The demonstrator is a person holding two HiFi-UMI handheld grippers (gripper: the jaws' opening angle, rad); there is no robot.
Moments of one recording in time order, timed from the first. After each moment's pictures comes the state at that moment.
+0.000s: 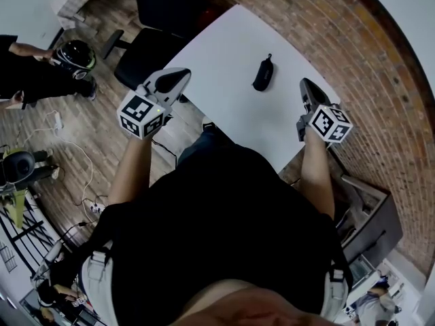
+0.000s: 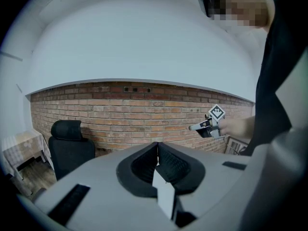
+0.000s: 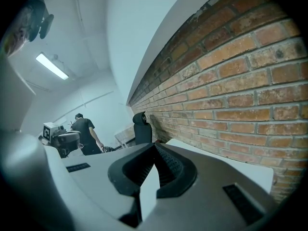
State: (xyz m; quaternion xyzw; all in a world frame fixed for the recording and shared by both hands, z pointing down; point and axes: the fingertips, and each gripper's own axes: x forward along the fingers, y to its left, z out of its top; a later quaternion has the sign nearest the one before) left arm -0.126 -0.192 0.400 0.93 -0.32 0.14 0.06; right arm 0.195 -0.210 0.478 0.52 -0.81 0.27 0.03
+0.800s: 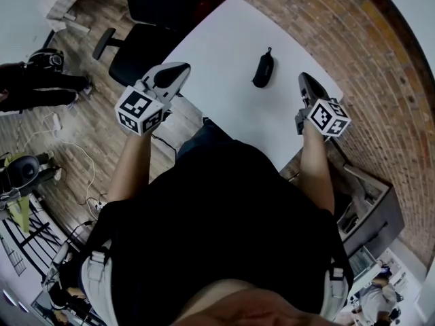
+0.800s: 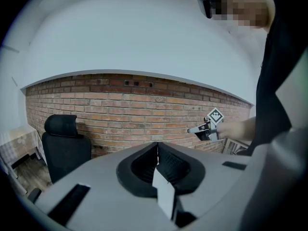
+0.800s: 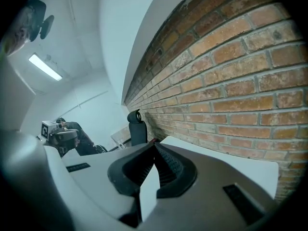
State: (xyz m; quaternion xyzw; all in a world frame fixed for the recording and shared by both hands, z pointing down) left arm -0.116 -0.237 0.424 0.94 -0.31 0.15 0.08; right arm 0.202 -0.244 0.523 0.53 -0.80 0.29 0.03
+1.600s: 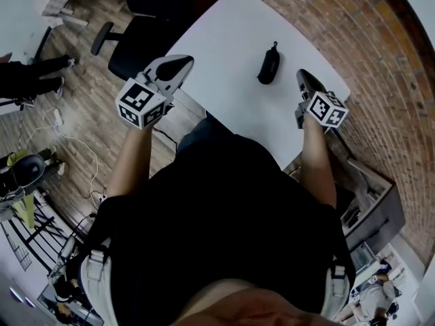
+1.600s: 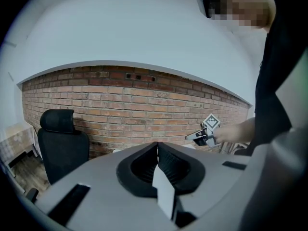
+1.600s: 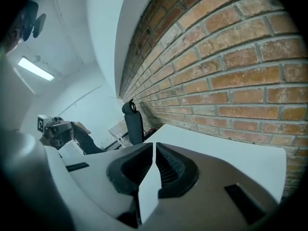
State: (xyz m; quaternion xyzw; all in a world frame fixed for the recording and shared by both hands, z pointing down) left arm -0.114 -0.272 0.450 0.94 -0.29 0.17 0.09; right arm 0.198 -0.271 0.595 0.52 -0.78 0.34 0.06
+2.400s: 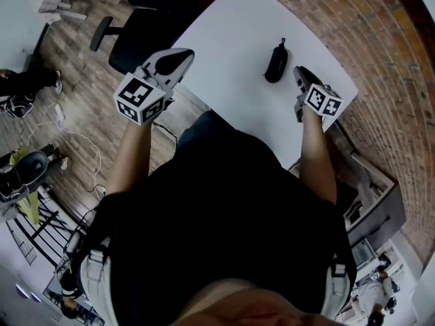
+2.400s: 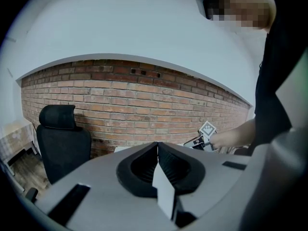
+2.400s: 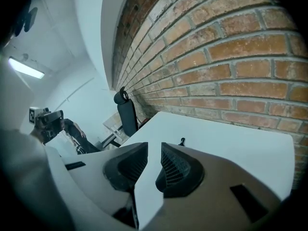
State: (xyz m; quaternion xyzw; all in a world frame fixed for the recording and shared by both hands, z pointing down) left arm -0.132 -0.310 0.470 0.94 -0.29 0.18 0.11; right arm 0.178 -0.300 0.670 0.52 -0.75 0.39 0.10
